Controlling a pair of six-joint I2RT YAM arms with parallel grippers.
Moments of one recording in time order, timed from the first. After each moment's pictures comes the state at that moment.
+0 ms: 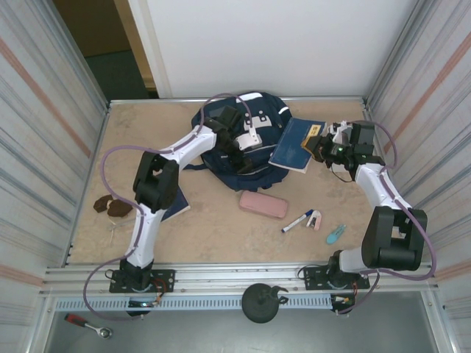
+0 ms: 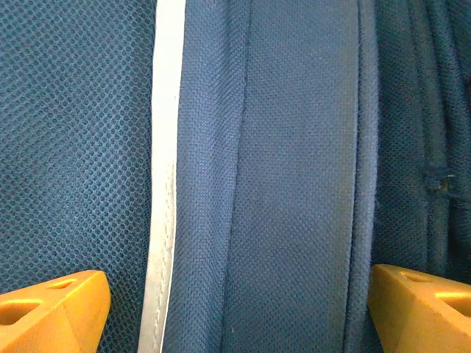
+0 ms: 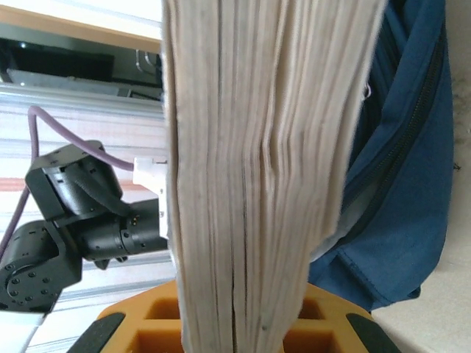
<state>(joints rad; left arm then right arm) -0.57 2.24 1.91 -0.81 0.37 0.64 -0.10 1.40 0.94 -0.20 -0.87 0.77</state>
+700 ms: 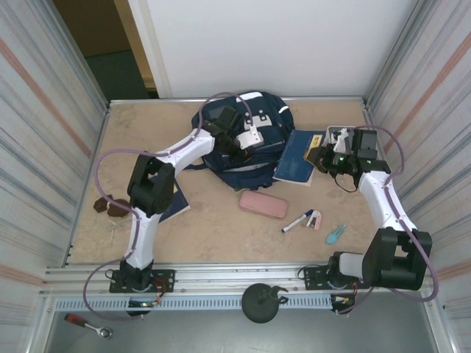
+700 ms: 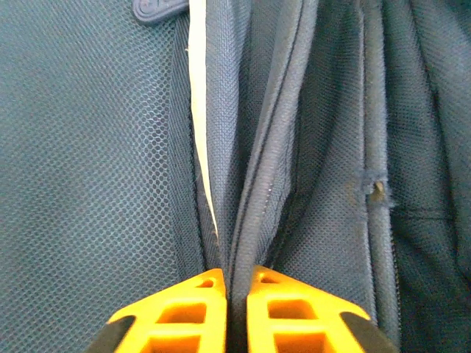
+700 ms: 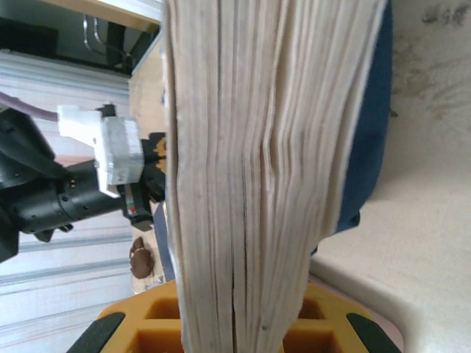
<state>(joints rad) -0.58 2.14 1.79 -0.64 0.33 0.61 -0.10 1.26 0.94 -0.49 -0.78 0.57</state>
